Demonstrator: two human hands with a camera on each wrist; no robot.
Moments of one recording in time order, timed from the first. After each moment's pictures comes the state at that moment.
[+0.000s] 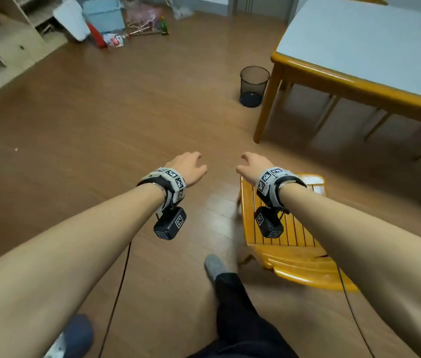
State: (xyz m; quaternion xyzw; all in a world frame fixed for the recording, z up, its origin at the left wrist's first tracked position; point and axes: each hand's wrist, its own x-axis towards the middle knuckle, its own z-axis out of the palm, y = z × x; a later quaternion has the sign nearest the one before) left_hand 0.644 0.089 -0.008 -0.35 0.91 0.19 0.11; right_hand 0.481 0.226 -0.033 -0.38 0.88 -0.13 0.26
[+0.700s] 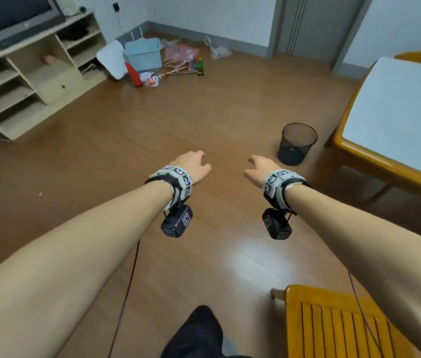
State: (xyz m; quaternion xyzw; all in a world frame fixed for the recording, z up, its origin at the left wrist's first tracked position) left_hand 0.428 -0.344 0.045 -0.42 0.89 0.15 0.09; right_hand 0.247 -0.225 0.001 -0.44 0.86 -0.11 0.24
